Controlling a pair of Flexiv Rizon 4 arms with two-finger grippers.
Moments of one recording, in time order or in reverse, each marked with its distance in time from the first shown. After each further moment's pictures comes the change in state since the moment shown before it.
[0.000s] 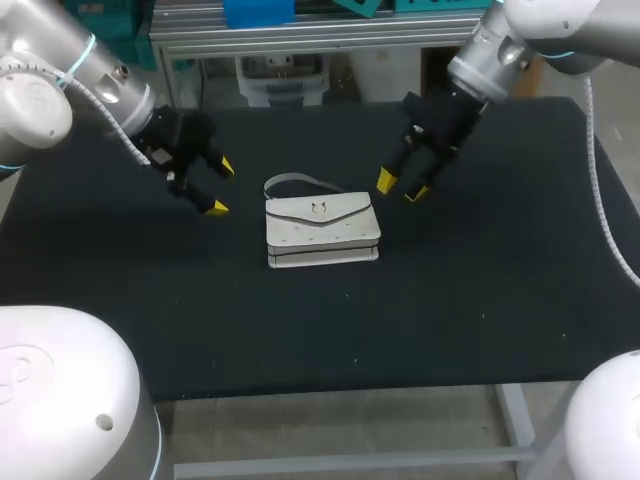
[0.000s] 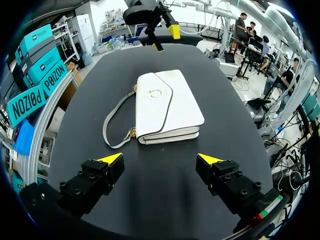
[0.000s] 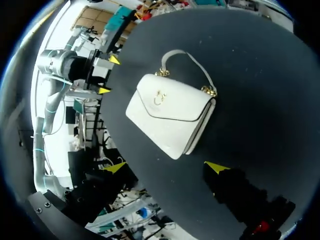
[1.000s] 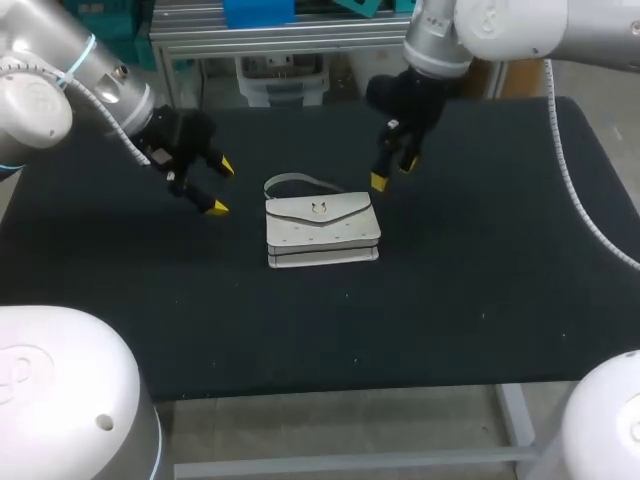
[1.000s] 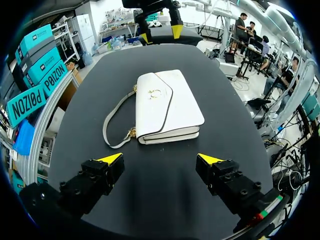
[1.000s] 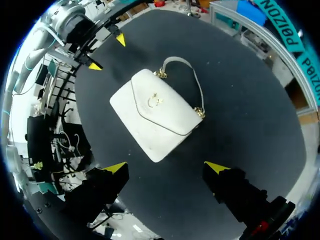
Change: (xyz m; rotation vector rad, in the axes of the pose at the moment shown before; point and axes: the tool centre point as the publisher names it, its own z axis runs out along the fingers) left arm 0.000 0.000 0.000 0.000 0.000 0.000; right arm 0.008 0.020 -0.018 0.068 -0.405 -0.309
